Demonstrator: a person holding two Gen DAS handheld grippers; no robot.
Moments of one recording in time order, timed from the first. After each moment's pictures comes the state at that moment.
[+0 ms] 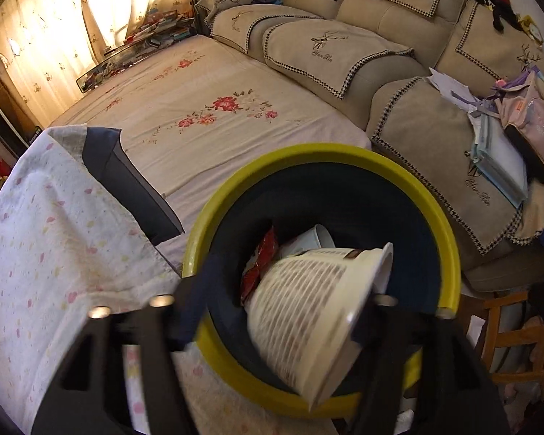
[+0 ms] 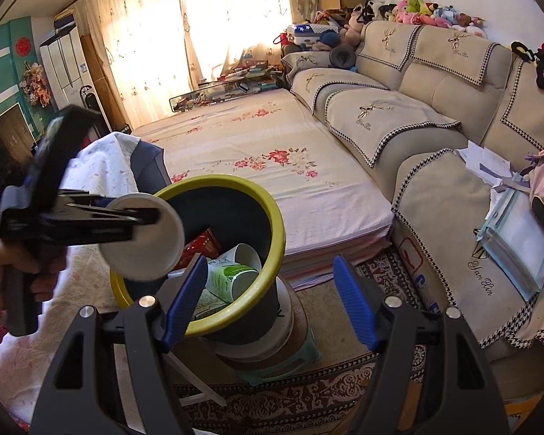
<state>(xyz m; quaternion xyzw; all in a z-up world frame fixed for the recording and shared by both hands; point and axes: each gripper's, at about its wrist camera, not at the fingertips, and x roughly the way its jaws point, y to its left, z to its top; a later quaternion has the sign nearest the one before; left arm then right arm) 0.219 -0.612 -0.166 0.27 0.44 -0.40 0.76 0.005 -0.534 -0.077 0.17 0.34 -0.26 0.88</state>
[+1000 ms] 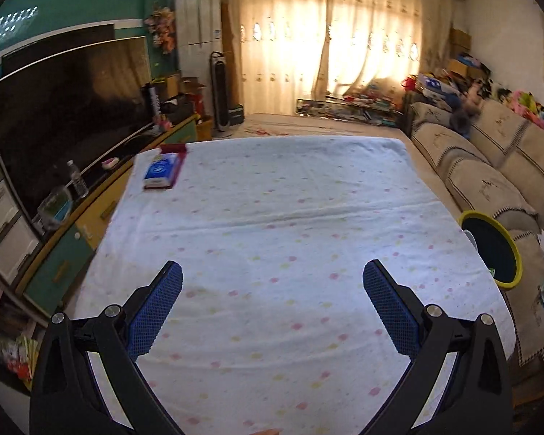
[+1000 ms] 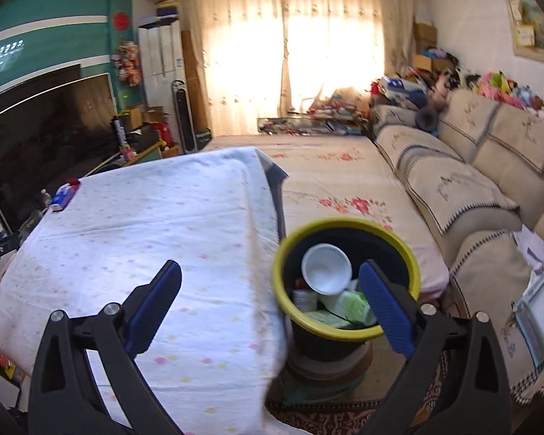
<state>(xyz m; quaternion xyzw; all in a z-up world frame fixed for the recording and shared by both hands) 0.123 -0.089 -0.050 0.04 0.32 -0.09 0.94 0.033 -0.347 0.001 0.06 0.28 -0.11 0.95</state>
